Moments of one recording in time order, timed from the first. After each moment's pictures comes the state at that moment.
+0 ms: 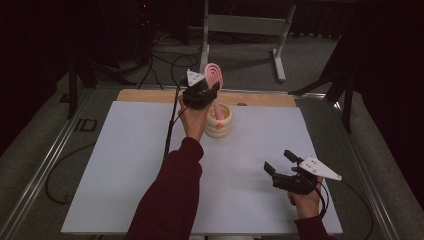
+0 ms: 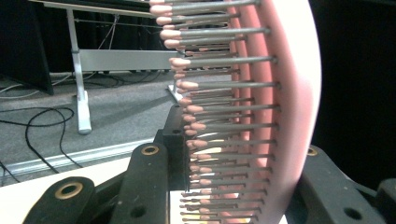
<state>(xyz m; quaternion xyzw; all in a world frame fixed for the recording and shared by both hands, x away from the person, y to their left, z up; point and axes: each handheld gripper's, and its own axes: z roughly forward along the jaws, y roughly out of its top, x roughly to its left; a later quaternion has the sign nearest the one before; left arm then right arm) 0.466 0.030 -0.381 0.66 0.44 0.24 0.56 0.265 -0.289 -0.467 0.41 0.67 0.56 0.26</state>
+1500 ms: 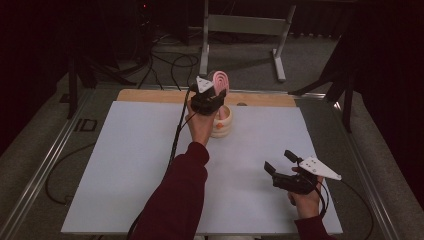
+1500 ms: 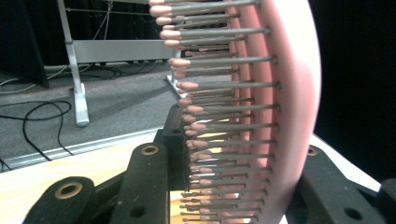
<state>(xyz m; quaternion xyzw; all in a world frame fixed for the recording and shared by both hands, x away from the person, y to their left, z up) 0.464 0.008 -0.401 0.68 0.44 0.24 0.54 0.266 -0.289 -0.468 0.41 0.68 0.55 0.26</state>
